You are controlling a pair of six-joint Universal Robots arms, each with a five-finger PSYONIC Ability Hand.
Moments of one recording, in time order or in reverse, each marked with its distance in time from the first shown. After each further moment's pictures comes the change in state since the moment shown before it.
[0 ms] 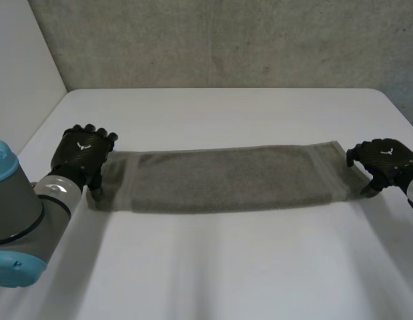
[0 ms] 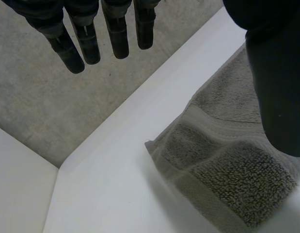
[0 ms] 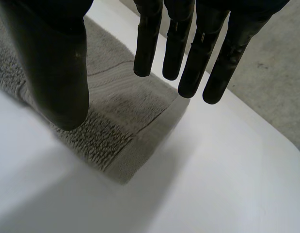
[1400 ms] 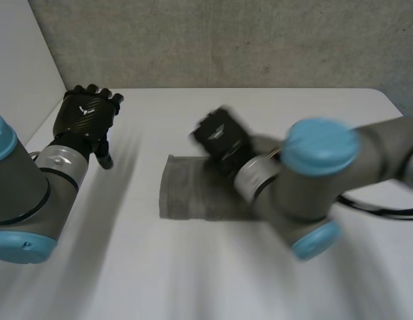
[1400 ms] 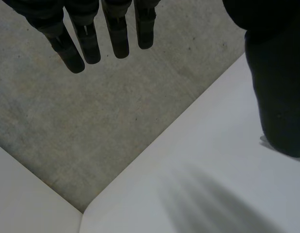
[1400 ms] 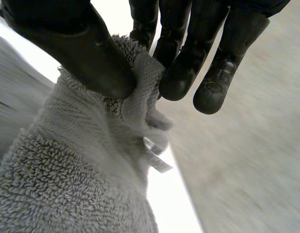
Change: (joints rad) left arm -0.085 0.037 0.134 0.001 -0.058 -0.042; right arm 0.831 0.145 -0.365 -0.129 0.398 -0.139; left_hand 0.000 0.000 0.000 0.000 0.000; right_hand 0.731 0.711 0.748 0.749 0.772
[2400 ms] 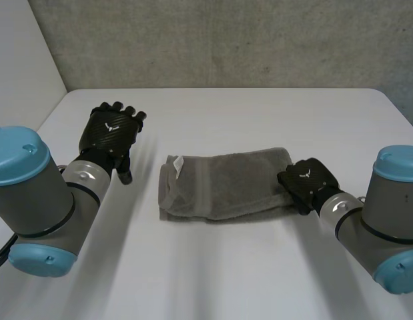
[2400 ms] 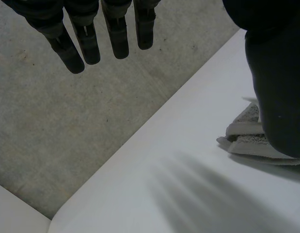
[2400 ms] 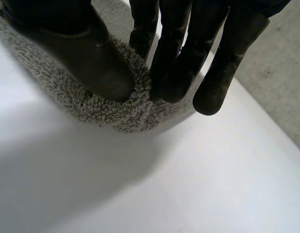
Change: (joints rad) left arm -0.085 -0.065 -0.001 0.004 -0.017 0.002; right arm -0.352 -0.152 0.445 0.051 -0.036 0.146; left_hand 0.000 0.000 0.000 0.000 0.000; right_hand -0.048 -0.036 -0.038 -0.032 -0.029
